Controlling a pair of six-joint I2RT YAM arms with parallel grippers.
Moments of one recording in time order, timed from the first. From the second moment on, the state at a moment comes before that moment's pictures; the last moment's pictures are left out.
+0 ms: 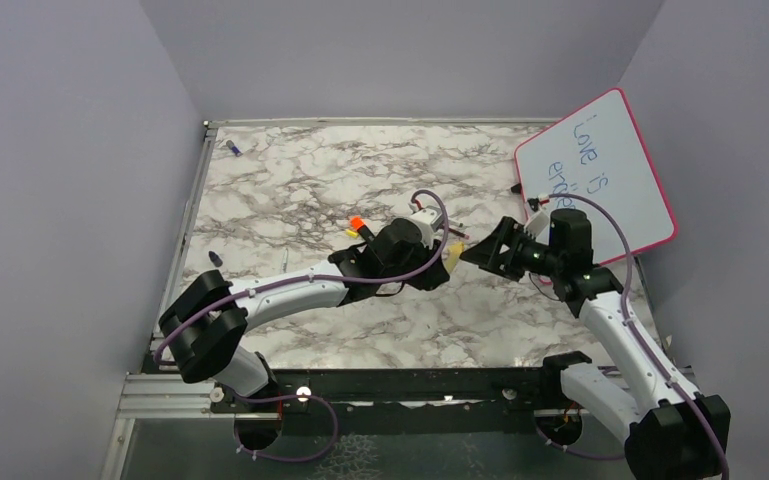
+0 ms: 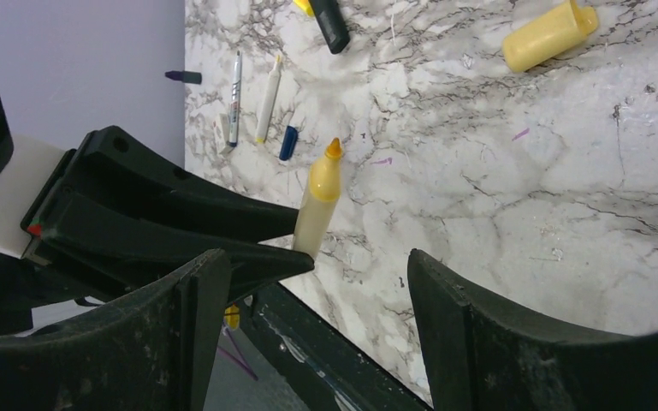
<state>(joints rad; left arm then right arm) -0.99 1.50 0.95 0.02 0.07 -0.52 0.17 0.90 0.61 -0.30 -0.62 0.67</state>
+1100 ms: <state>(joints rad) -0.98 1.45 0.95 0.07 0.24 -0.55 0.17 0.93 0.58 -0.15 -0.81 0.75</state>
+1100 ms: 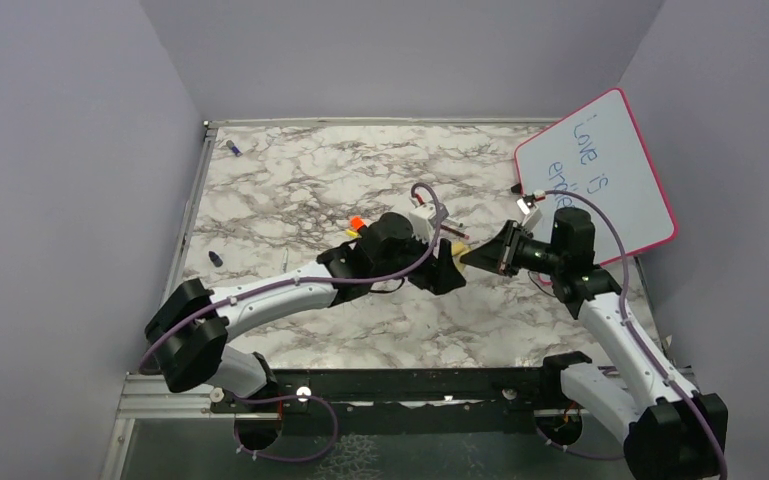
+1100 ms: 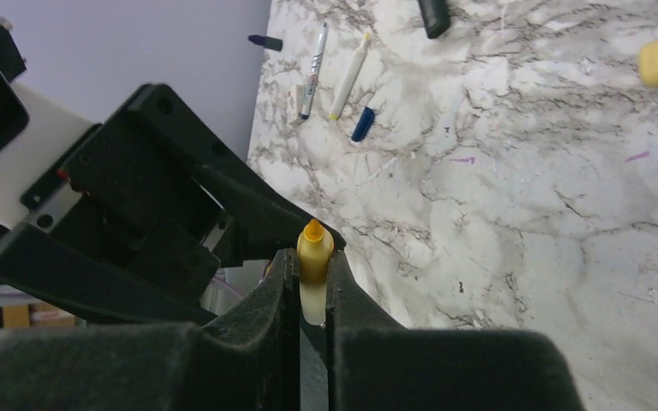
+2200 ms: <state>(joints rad) -0.92 1.33 0.90 0.43 0.67 -0.88 0.17 0.79 0.57 0.42 -1.14 1.00</state>
